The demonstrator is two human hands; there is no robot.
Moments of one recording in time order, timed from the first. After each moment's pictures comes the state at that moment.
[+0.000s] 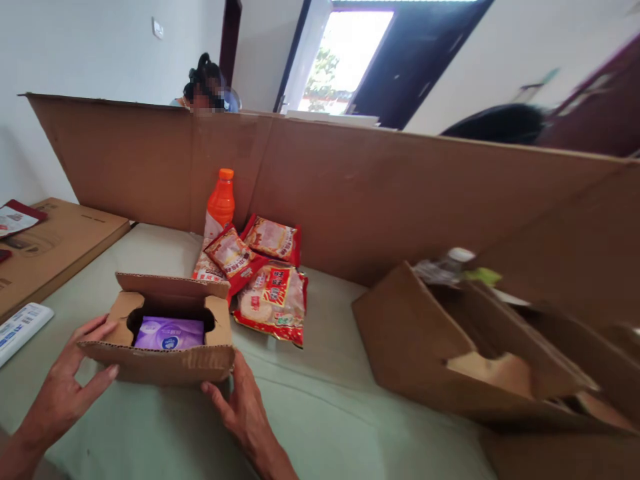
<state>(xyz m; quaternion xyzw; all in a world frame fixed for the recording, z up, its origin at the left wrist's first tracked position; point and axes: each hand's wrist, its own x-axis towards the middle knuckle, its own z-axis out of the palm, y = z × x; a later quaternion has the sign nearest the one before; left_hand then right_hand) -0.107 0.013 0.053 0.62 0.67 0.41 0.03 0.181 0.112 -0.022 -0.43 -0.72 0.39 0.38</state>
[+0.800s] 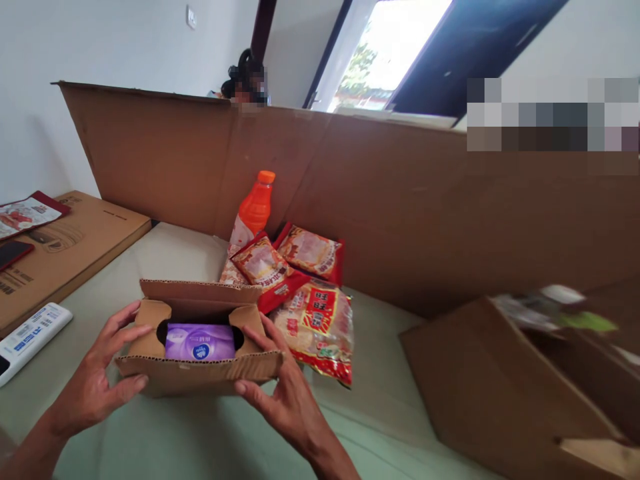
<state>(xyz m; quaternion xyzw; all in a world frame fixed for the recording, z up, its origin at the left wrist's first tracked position) -0.126 0.042 0.065 0.67 0.60 0.42 0.14 0.177 0.171 0.038 -0.37 -0.83 0.30 0.29</state>
